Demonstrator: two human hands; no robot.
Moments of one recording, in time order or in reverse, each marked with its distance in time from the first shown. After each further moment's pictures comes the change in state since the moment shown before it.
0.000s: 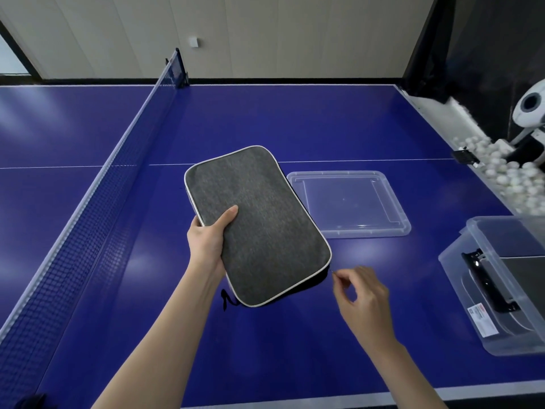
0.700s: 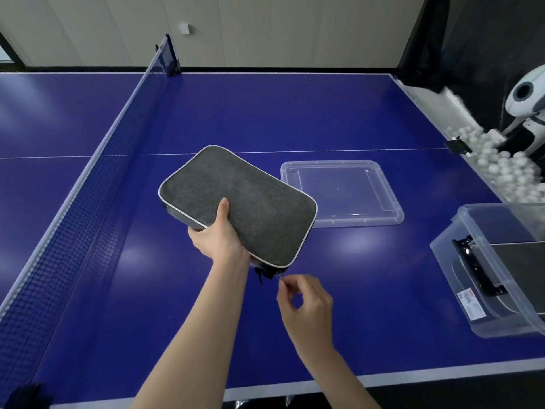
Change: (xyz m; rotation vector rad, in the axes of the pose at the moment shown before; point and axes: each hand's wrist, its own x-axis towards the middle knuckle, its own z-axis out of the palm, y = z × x) left_hand -0.008 -0.037 0.031 -0.163 0.431 0.061; right_hand -0.028 -0.072 0.042 0.253 0.026 0.249
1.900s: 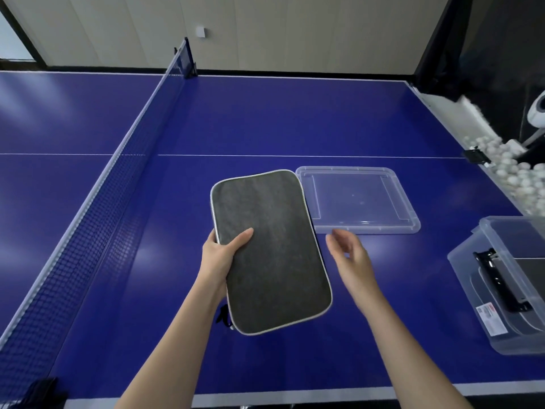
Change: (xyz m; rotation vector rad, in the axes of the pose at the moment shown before) left_hand 0.039 0.019 -0.062 0.367 -0.575 -0.114; right_hand 0.087 0.043 -0.010 0.370 -0.193 0.567
